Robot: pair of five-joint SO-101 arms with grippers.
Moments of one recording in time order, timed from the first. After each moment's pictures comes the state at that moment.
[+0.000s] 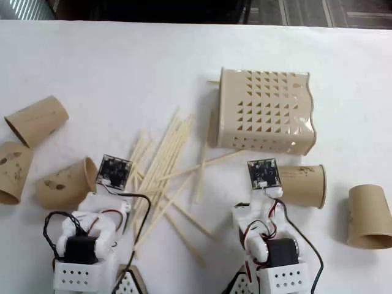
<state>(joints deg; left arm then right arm) -2.2 -104.4 97.2 72.1 -11.7 -10.8 -102.8 96.8 72.5 1.1</state>
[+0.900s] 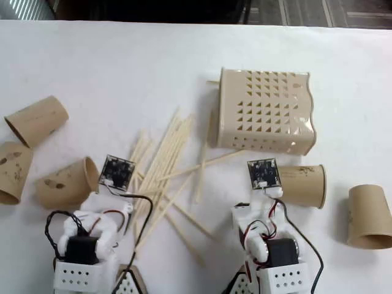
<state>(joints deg) -0.5 -104.2 97.0 71.8 -11.7 -10.7 -102.8 95.6 72.5 1.1</state>
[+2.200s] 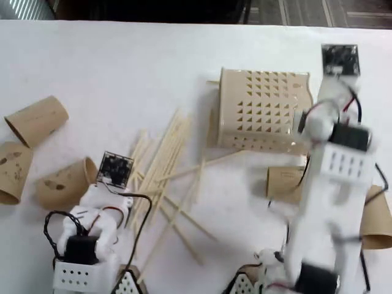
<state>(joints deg) -0.3 -103.7 96.2 65.7 -11.7 13.4 -18.5 9.9 73.1 12.6</state>
